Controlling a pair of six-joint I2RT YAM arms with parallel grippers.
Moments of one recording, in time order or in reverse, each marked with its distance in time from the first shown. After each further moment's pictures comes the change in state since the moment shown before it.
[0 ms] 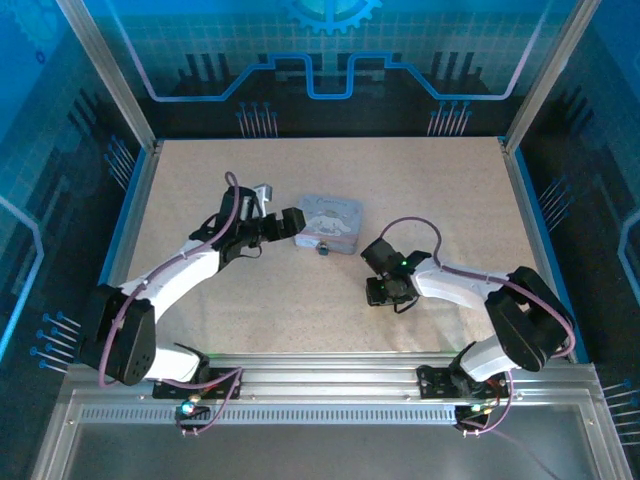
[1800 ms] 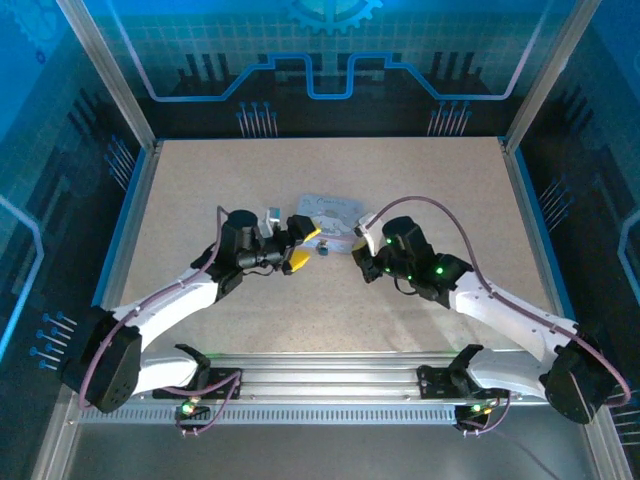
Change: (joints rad) left arm -0.138 -0.128 -0.217 0.380 0.281 -0.803; right arm 0.009 -0.365 0.031 0.347 -0.136 -0.542
